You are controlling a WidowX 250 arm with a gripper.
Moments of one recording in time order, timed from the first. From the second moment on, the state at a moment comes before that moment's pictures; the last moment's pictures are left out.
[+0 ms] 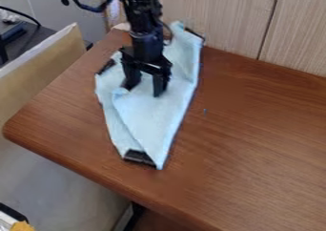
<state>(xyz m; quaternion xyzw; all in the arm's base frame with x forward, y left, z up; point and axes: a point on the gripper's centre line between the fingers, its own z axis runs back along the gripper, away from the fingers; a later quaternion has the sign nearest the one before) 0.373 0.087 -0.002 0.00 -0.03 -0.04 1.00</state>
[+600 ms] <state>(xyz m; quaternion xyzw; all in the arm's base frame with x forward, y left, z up) 0.370 0.091 0.007 -0.02 -0.01 -0.04 1.00</state>
